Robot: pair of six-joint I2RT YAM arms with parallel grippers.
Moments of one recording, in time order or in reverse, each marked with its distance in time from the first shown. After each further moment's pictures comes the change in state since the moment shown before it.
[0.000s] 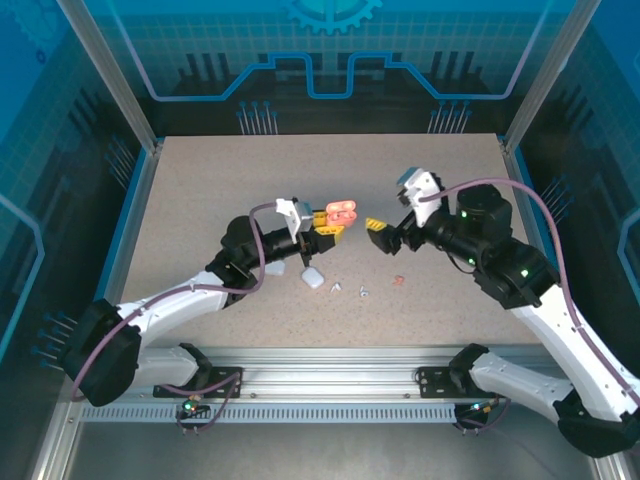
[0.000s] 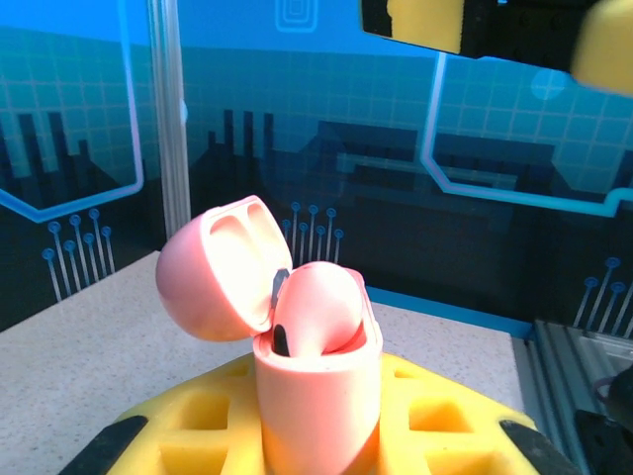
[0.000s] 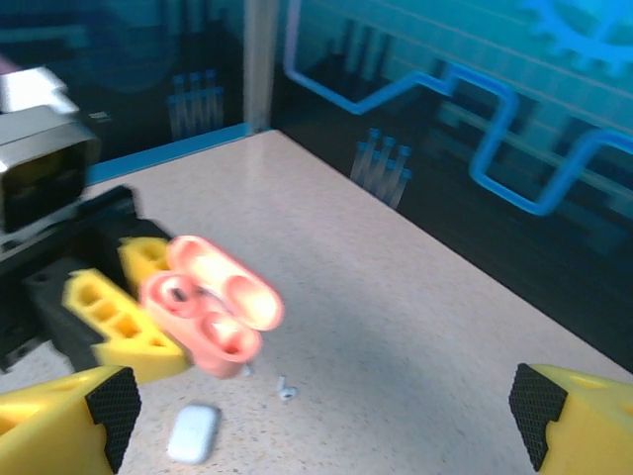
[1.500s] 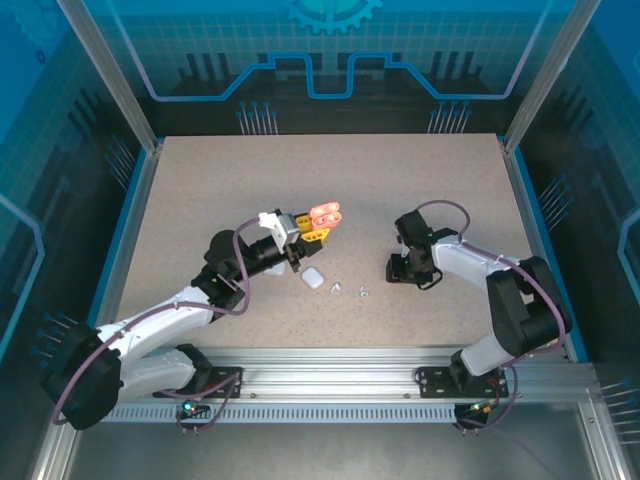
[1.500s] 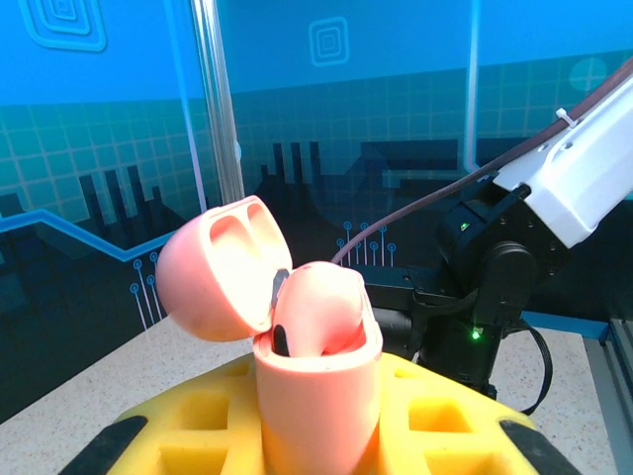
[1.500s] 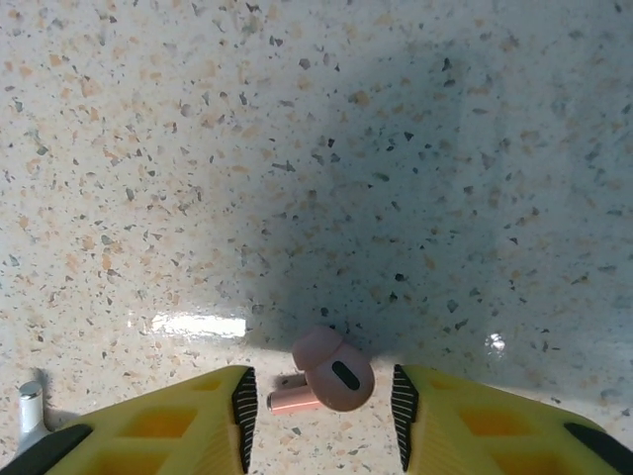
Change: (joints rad) left arm 0.000 -0.151 -0.094 -0.005 -0.090 0.126; right arm -0.233 0.626 -0.410 -0.024 0.005 0.605
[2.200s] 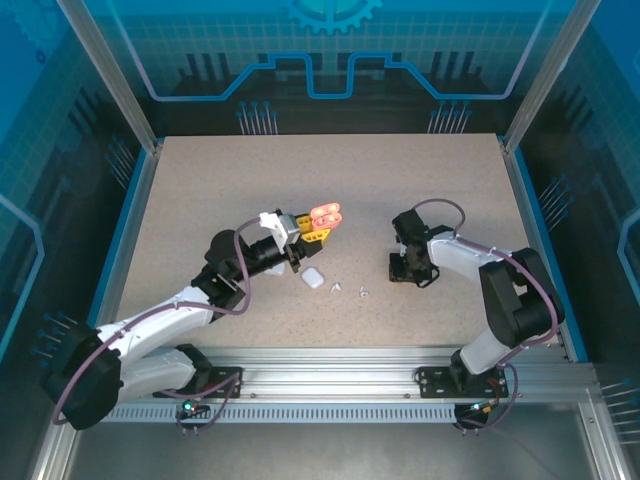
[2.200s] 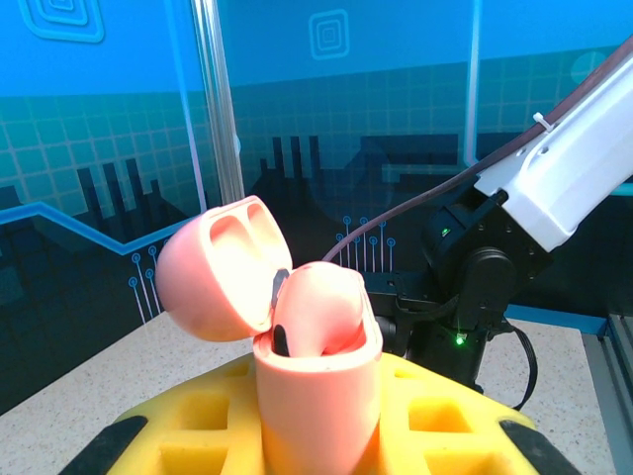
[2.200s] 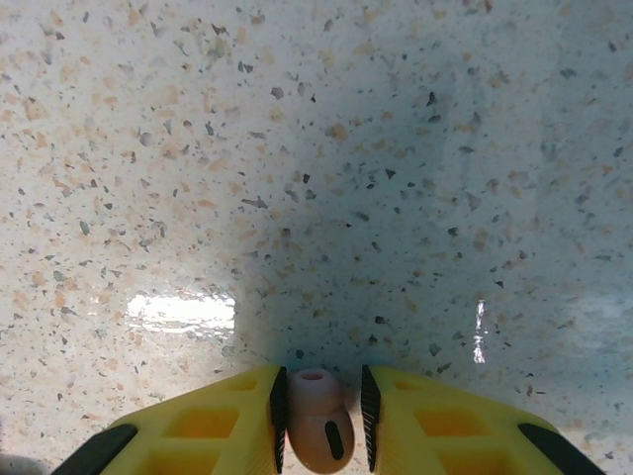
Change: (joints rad) left arm 0.000 0.000 0.000 -0.013 0.000 0.000; right arm 0.000 0.058 0.026 0.000 0.034 -0.020
